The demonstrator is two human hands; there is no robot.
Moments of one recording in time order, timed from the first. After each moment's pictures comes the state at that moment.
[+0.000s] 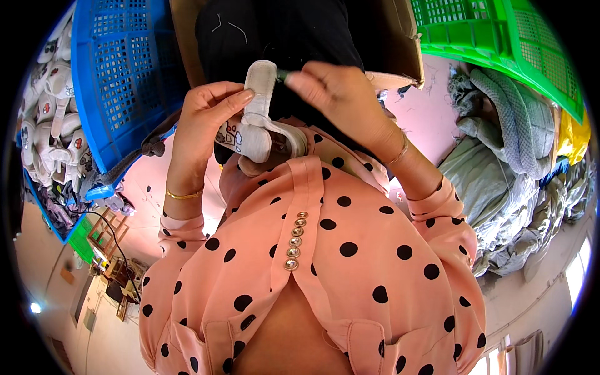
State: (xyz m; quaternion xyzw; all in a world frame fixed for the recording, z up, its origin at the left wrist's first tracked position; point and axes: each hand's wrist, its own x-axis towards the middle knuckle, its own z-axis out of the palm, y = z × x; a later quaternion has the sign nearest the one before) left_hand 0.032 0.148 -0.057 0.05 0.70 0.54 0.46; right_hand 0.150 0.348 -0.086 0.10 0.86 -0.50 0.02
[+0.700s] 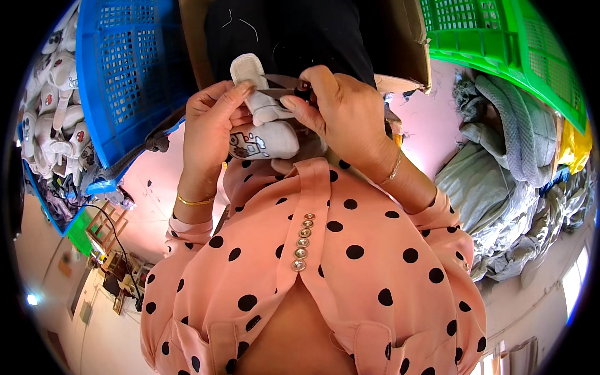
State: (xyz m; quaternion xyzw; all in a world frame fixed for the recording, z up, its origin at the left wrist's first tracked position) left_hand 0.047 0.148 -0.054 -0.07 0.60 0.68 0.42; right_hand 0.153 0.324 -0.078 0.06 0.93 -0.33 -0.13
